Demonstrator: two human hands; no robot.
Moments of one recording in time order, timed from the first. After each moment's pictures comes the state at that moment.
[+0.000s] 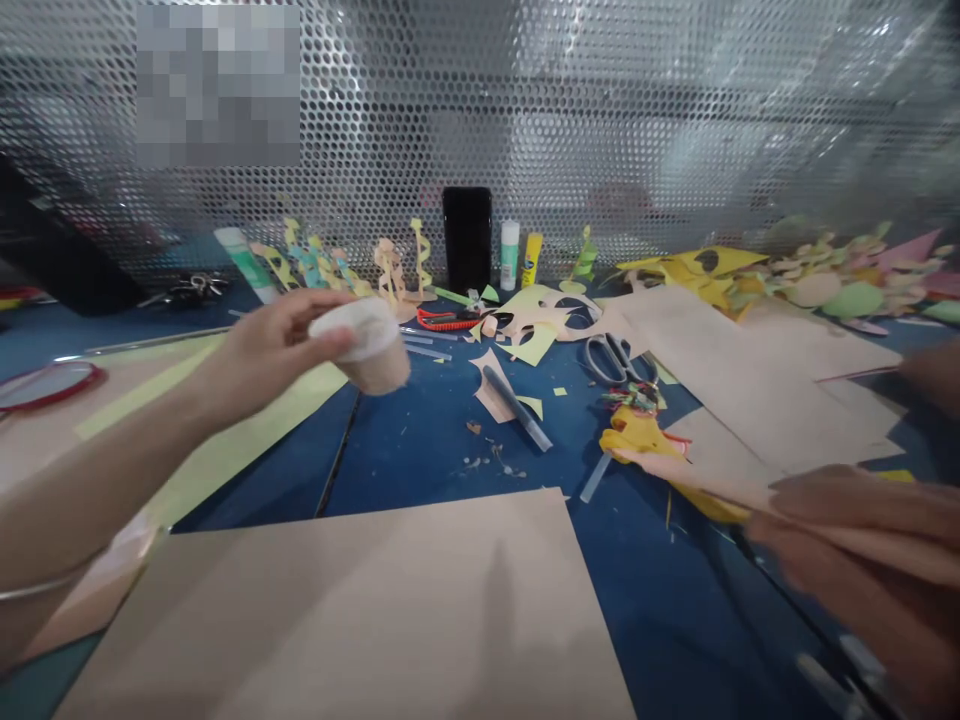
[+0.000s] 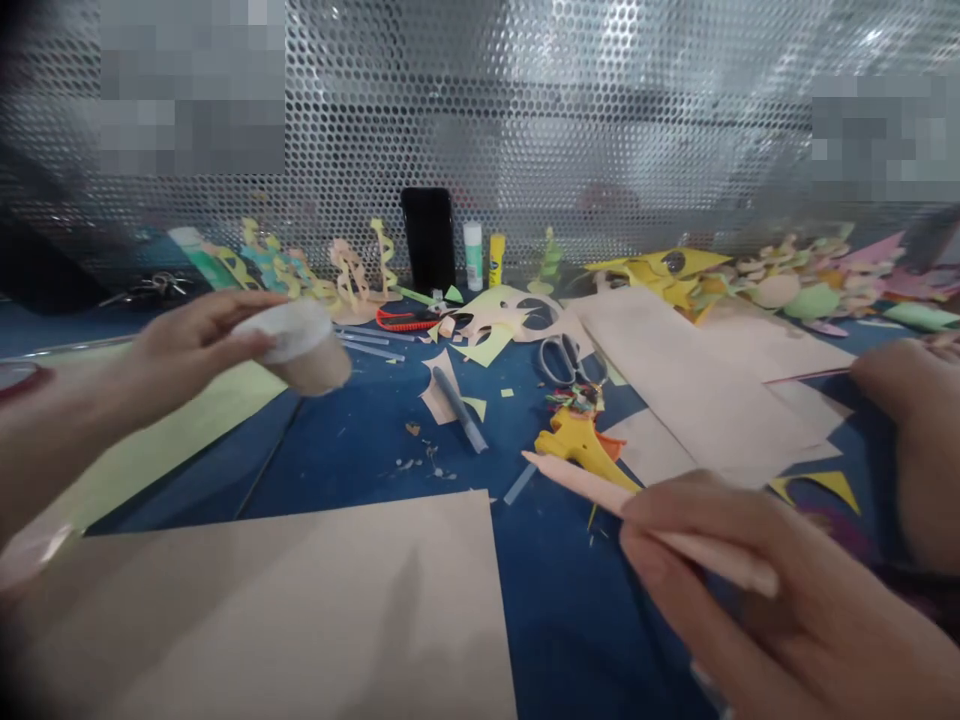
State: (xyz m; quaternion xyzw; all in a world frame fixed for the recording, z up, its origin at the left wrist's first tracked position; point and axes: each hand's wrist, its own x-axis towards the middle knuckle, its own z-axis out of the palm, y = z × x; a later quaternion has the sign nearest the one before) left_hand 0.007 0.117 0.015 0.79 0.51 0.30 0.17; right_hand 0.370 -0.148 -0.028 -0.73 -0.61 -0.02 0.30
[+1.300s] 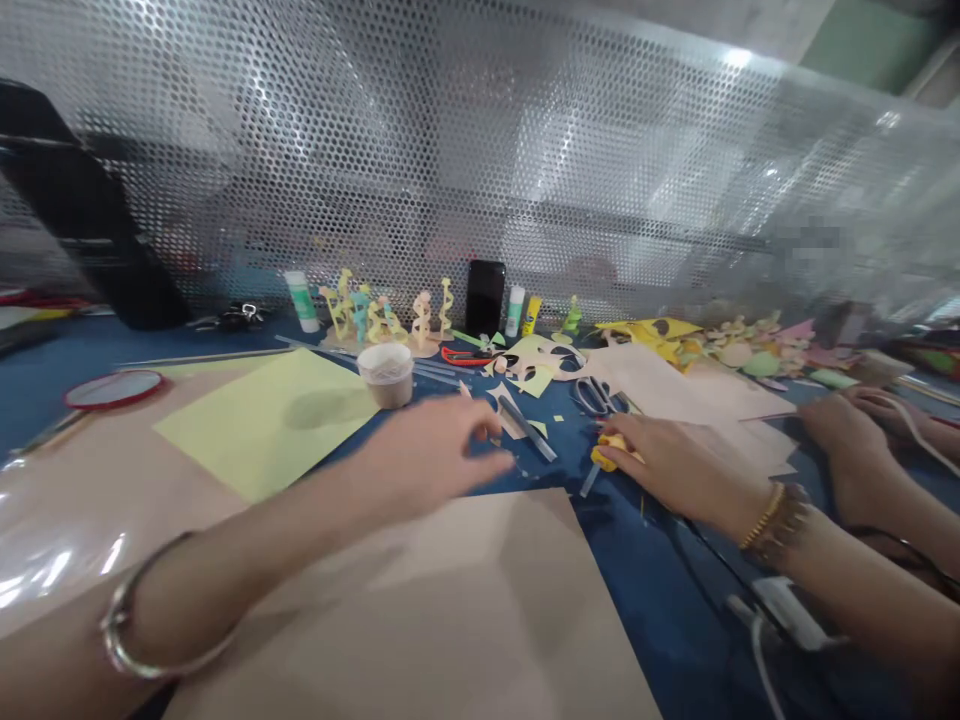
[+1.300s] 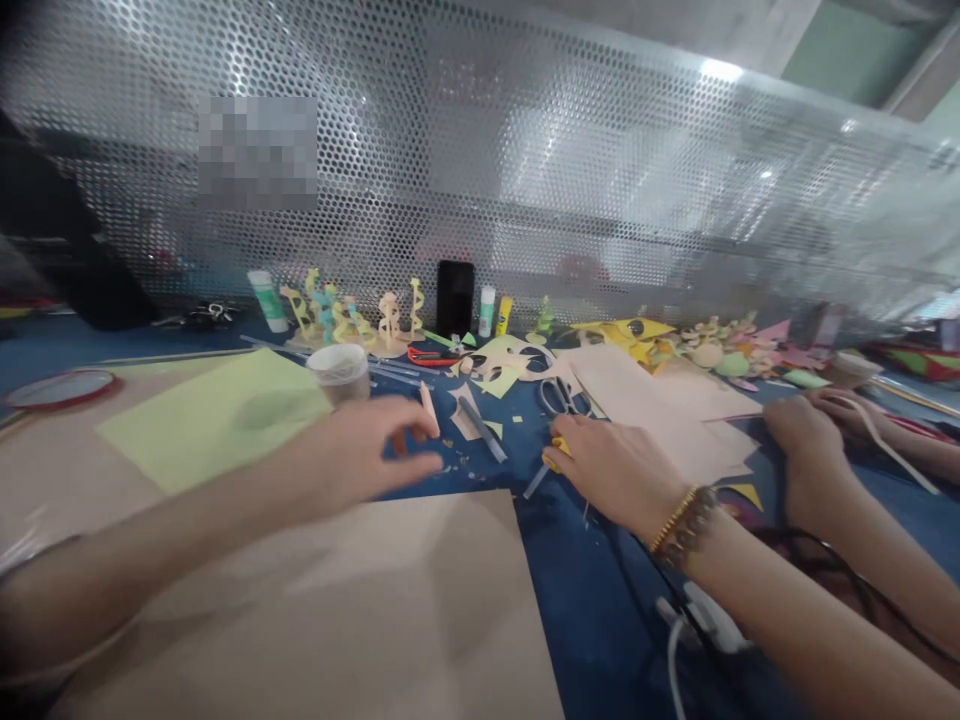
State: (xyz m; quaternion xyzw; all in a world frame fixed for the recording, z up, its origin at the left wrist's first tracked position) left_hand 0.052 0.018 0.036 0.90 0.39 0.12 0.17; right_hand 0.317 -0.057 0.026 -0.69 -0.72 -0.09 -0.03
